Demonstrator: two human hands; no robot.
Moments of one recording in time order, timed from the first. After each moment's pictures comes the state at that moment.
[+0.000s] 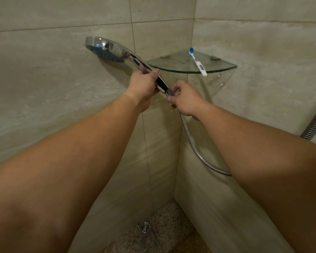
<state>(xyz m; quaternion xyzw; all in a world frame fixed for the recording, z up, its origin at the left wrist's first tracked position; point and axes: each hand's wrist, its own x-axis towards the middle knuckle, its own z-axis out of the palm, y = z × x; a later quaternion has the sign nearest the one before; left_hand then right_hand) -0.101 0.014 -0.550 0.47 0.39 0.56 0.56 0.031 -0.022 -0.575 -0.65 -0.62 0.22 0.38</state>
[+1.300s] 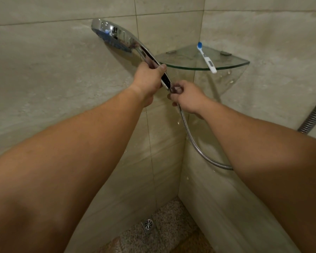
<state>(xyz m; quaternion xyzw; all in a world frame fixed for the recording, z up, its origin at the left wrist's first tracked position) -0.100 0.037 -0.551 0.52 0.42 0.54 0.50 0.032 0.009 -0.590 -0.59 -0.62 0.30 0.42</state>
